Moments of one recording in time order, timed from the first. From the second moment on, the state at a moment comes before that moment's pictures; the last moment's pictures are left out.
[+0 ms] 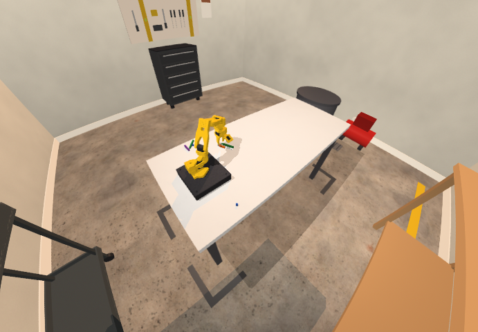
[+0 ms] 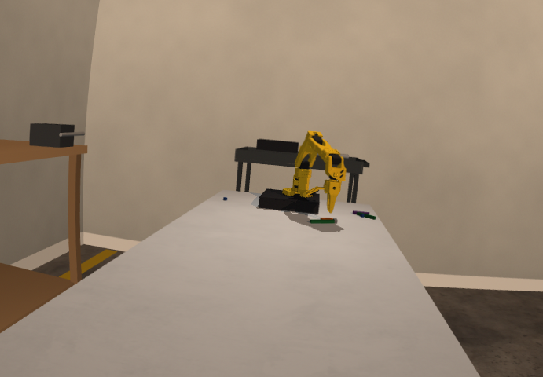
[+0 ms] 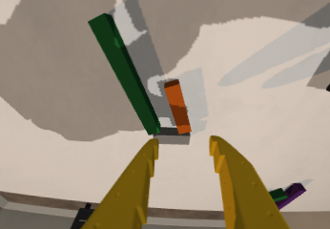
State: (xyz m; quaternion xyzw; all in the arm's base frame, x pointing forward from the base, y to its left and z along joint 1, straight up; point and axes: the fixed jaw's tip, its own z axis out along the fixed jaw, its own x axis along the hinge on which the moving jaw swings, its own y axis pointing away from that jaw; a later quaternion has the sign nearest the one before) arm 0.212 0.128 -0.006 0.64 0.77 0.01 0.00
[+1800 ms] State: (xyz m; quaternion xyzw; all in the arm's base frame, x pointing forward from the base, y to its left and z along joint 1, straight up) arm 0.205 0.124 -0.035 0.64 0.77 -0.01 0.00
